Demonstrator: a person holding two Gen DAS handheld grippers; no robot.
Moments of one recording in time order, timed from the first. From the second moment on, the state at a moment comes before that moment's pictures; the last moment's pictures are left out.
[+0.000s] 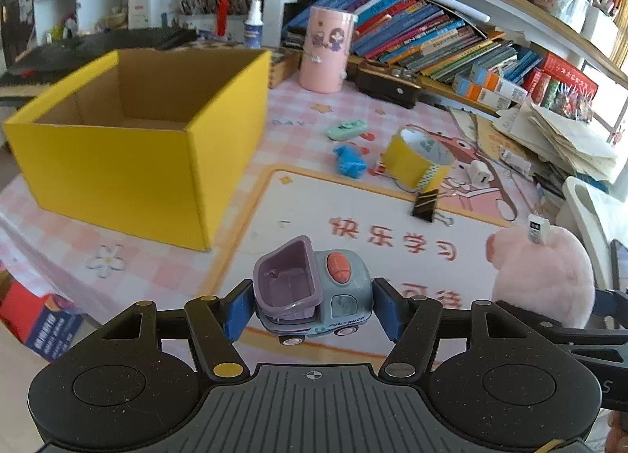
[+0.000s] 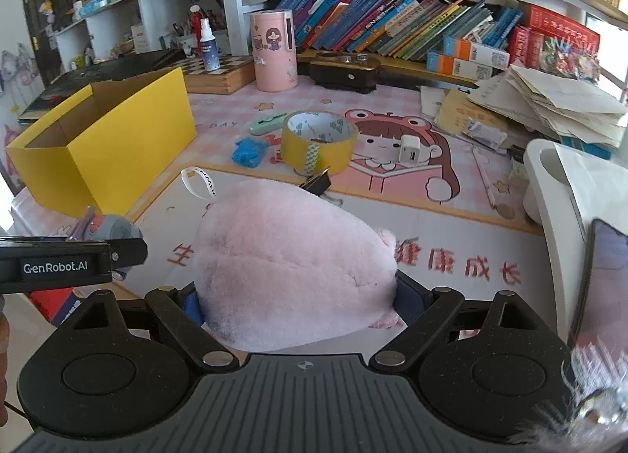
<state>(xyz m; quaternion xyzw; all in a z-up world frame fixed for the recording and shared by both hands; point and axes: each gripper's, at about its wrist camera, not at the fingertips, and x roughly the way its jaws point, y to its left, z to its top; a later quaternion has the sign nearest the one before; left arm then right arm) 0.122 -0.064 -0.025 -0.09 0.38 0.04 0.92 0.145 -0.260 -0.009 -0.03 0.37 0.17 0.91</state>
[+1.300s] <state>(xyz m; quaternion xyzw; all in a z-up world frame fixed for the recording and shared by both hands) -0.019 0.148 -0.022 -0.12 0.36 0.08 0.92 0.004 -0.036 -0.017 -0.04 0.41 0.22 0.89</state>
